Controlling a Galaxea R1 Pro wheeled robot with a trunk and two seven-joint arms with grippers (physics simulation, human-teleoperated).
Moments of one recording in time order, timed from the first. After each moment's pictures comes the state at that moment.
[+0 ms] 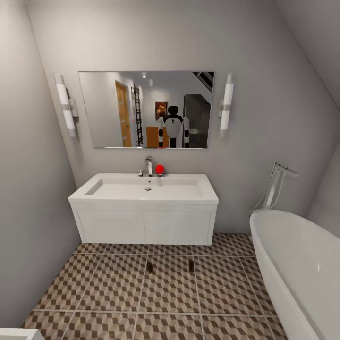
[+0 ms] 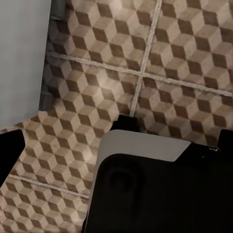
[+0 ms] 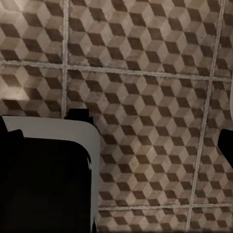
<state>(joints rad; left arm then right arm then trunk) -0.29 -0.03 -0.29 0.00 0.46 0.04 0.21 -0.20 -0.07 0.11 0.03 -0.03 -0.12 -0.06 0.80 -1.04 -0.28</state>
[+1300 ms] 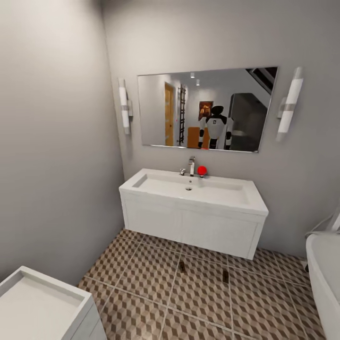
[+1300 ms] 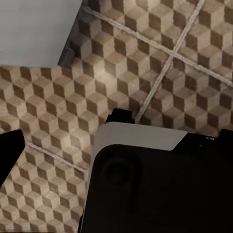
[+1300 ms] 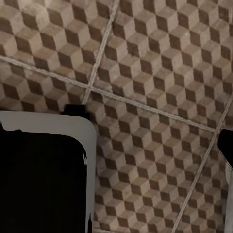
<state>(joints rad) -0.24 -0.02 -0.29 -0.02 0.45 0.00 0.16 -0.18 -0.08 0.11 0.03 -0.03 -0.13 -0.06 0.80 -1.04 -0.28</state>
